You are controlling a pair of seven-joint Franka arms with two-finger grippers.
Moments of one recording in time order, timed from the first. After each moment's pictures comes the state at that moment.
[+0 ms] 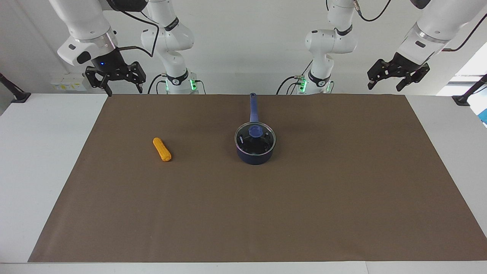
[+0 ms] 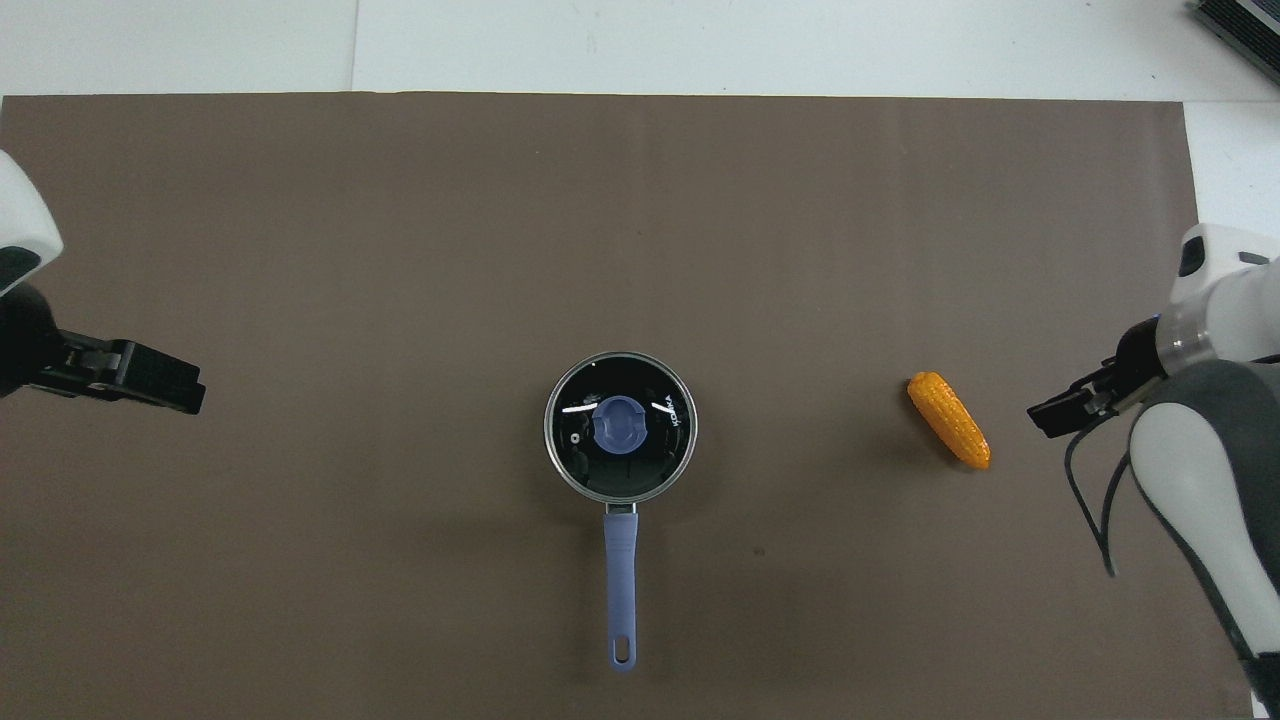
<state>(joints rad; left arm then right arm) -0.24 -0.02 0.07 -1.49 -0.04 1.35 0.04 0.04 -0.04 -0.08 -2.00 -0.01 1.87 -0.58</state>
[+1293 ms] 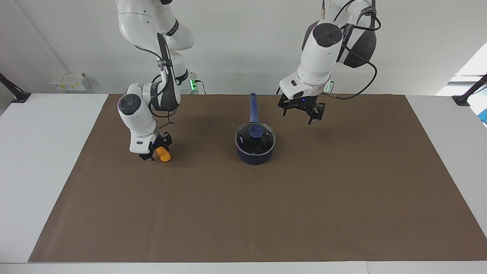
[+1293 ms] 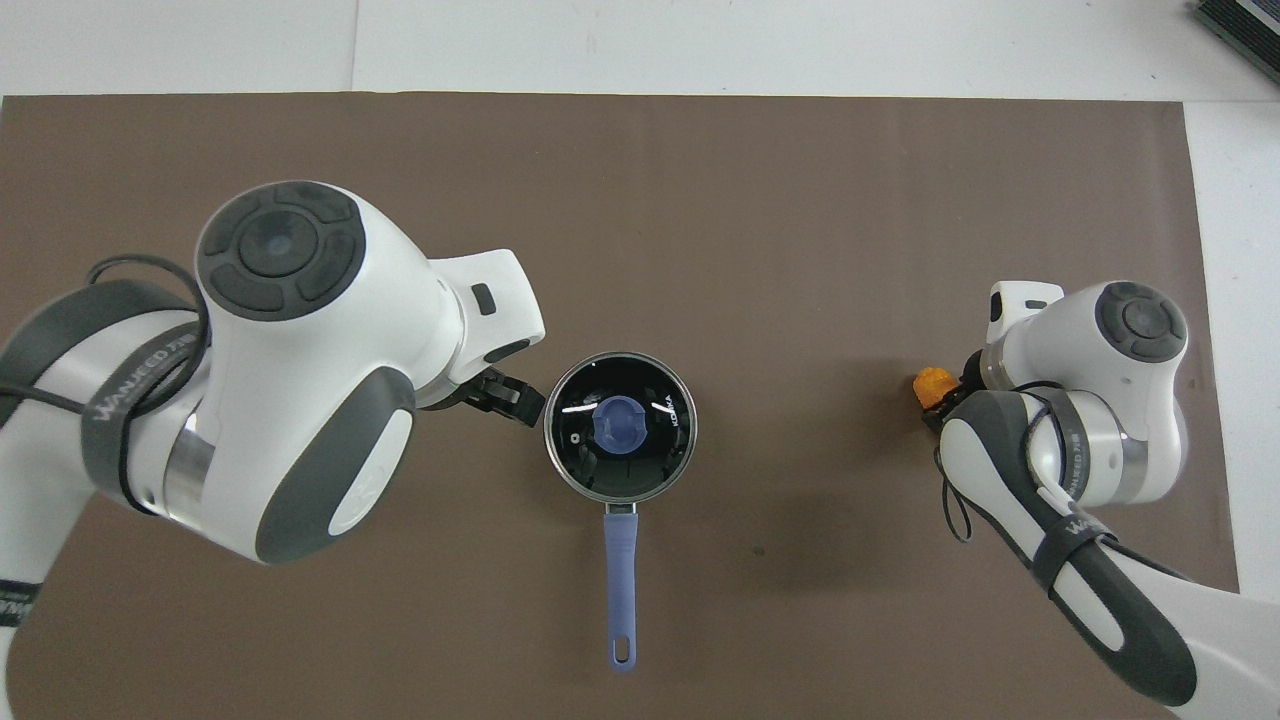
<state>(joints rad) -0.58 0.10 0.06 -1.71 -0.05 1.78 -0.03 0.09 0.19 -0.07 -2.18 -0.01 2.30 -0.66</state>
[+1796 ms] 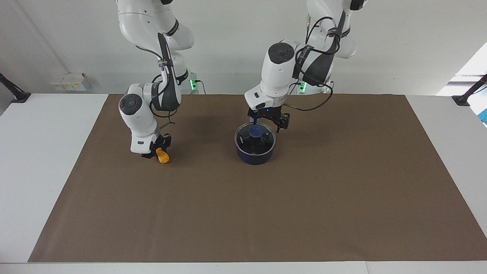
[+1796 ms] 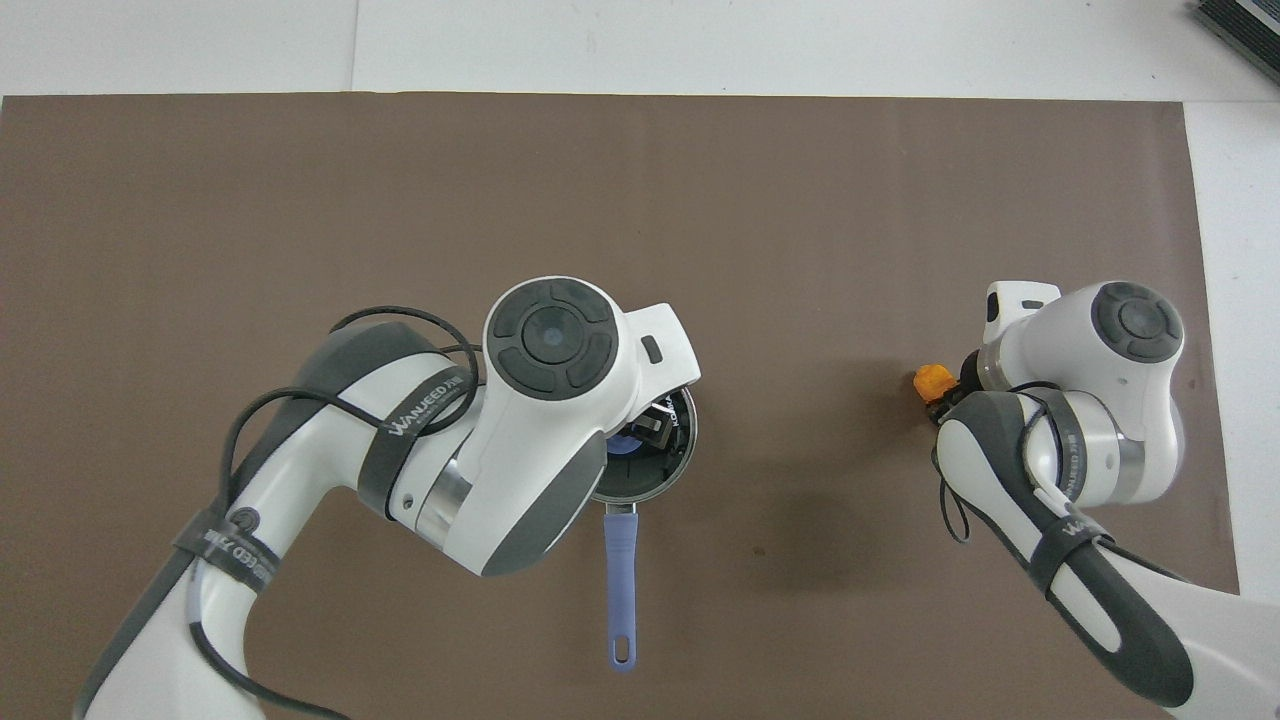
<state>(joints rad) -0.75 0.24 0.06 -1.71 -0.06 1.95 -0.23 0.09 0.19 -0.07 -2.18 -0.01 2.30 -0.66</state>
